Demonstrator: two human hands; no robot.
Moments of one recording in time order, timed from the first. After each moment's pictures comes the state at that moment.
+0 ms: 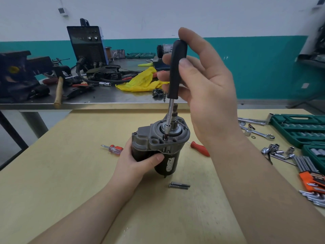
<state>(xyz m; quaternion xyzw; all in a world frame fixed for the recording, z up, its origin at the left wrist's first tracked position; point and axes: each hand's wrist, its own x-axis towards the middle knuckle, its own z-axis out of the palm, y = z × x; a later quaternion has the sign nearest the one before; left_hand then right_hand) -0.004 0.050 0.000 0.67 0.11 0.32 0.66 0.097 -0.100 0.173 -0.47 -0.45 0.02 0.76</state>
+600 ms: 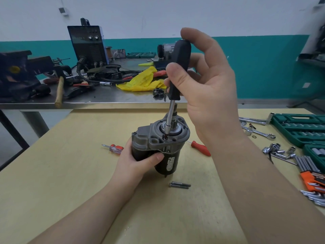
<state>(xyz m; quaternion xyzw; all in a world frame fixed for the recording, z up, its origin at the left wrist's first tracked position) -0.005 0.049 0.001 0.67 0.11 0.31 0.66 0.096 -0.101 0.175 -0.50 -0.46 -0.03 0.74</state>
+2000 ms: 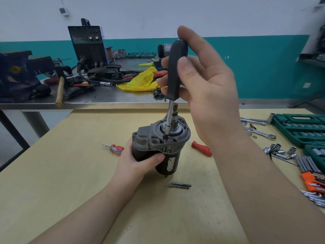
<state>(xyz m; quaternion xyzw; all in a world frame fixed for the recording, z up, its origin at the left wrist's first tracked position) -0.004 0.050 0.001 0.67 0.10 0.32 0.66 0.098 -0.101 0.174 -0.48 -0.46 0.01 0.75</state>
